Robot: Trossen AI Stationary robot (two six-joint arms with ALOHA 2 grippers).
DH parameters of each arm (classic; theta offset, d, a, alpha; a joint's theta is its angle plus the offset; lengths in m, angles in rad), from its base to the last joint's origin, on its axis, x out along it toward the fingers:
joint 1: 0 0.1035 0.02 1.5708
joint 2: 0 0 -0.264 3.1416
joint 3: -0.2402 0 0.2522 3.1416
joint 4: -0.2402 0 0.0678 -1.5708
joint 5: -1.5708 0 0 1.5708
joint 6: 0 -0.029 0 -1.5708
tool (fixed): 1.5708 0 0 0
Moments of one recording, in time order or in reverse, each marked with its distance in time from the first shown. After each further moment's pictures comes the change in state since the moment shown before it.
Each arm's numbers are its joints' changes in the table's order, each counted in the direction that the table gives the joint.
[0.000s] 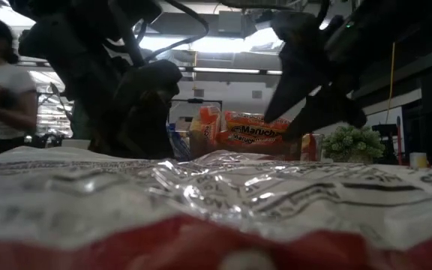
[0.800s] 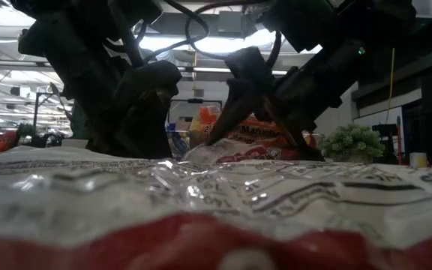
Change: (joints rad) left arm 0.010 -0.002 0.001 -0.042 0.004 0.021; right arm -0.114 -0.234 0.000 0.408 0.317 -0.115
